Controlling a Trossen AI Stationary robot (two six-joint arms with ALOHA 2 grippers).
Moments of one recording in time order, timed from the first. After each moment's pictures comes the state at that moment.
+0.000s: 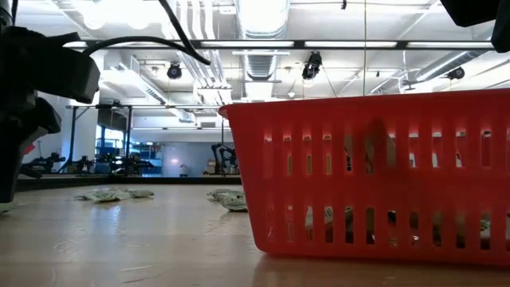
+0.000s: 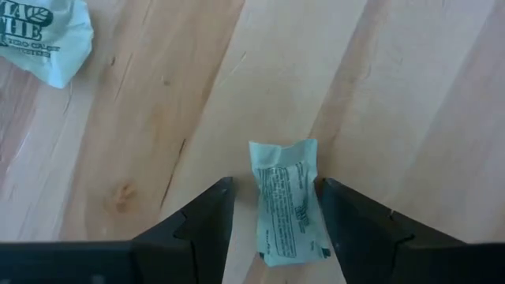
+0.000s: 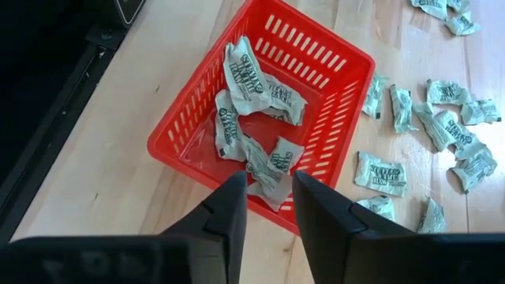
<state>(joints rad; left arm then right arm) -0.67 1.67 0.94 -0.65 -0.13 -1.07 0.84 1.67 1.10 -0.49 0.49 0.39</state>
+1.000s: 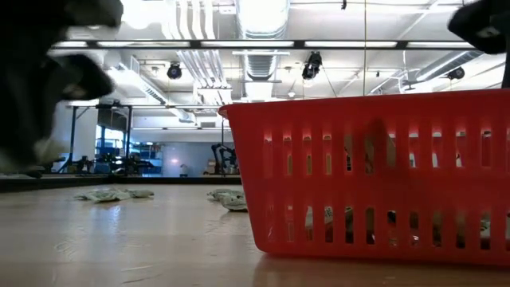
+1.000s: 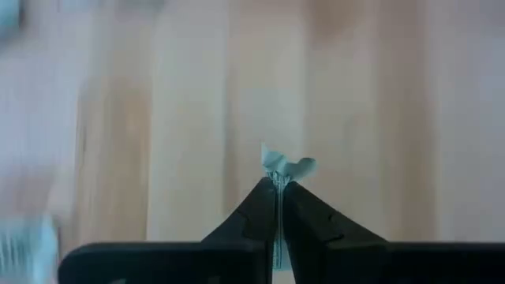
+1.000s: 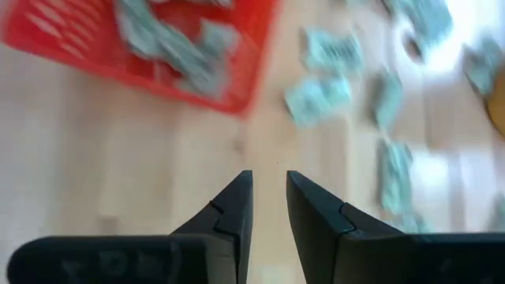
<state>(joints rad) -0.67 1.67 1.06 -0.52 -0.24 -0.64 0.84 1.67 1.10 -0.85 0.50 0.75</state>
